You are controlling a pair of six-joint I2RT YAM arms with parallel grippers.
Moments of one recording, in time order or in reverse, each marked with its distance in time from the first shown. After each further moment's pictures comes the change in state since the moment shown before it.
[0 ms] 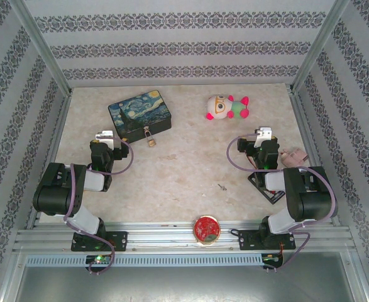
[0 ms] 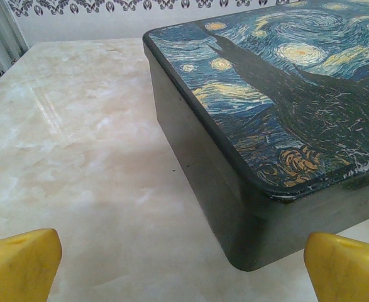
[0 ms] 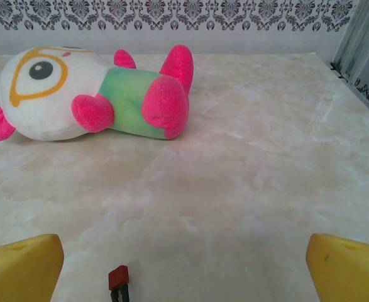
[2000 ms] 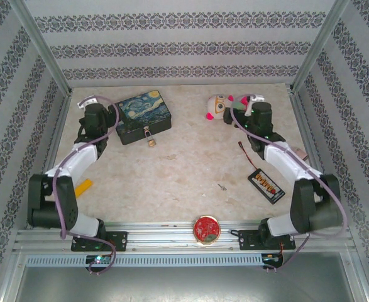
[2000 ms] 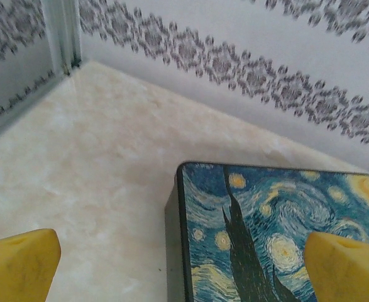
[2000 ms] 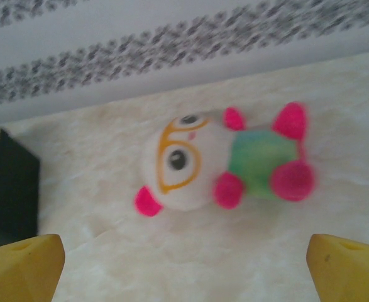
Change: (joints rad) left arm 0.000 -0.107 0.577 -0.809 -0.136 -0.396; right arm 0.164 -0.065 0.595 -0.816 -0.083 0.295
